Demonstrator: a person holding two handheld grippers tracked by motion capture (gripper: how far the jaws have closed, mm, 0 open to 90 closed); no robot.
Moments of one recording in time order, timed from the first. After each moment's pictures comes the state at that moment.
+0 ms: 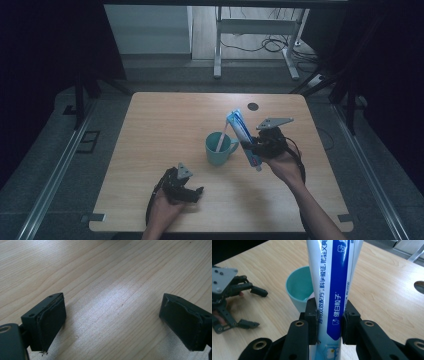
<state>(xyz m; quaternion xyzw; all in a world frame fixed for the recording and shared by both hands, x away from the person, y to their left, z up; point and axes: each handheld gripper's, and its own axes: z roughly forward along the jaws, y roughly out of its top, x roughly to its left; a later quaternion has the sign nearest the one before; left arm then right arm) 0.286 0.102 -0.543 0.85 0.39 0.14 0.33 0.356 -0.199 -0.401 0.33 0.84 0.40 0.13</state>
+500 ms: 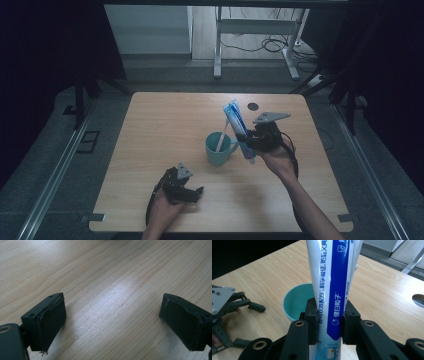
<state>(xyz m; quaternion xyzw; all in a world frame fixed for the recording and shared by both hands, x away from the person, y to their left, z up) 0.286 0.102 -0.544 0.85 0.39 0.14 0.33 0.370 -0.188 -0.398 0.34 0.82 0.43 0.15</state>
